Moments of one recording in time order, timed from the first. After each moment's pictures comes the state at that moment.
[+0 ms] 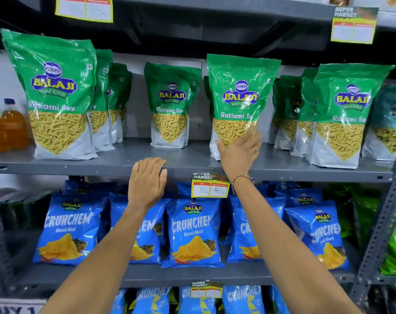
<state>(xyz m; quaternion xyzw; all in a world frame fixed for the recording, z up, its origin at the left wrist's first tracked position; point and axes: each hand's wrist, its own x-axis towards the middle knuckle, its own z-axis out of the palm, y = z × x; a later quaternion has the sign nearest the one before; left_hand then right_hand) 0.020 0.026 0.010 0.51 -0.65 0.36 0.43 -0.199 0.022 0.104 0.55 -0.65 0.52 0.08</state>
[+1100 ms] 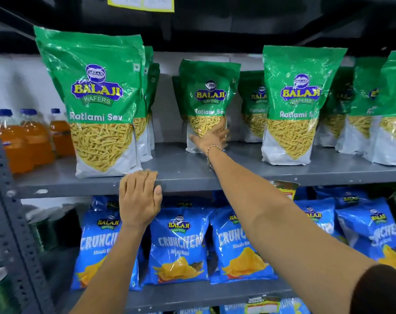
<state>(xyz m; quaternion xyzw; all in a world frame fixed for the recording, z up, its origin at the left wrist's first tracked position) 0.172 0.004 -0.005 0.44 -0.58 0.48 0.48 -0.005 -0.082 0.135 0.58 -0.66 0.46 -0.14</state>
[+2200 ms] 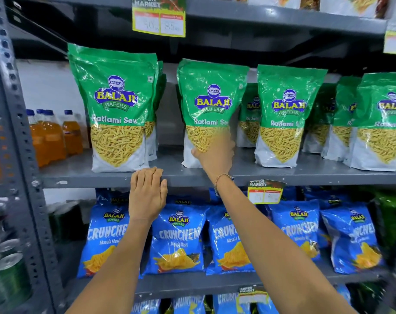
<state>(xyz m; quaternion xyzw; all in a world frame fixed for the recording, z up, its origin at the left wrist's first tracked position) 0.161 0.038 0.004 0.52 -0.62 0.39 0.44 -0.005 0.027 0.118 0.56 -0.64 0.53 -0.04</state>
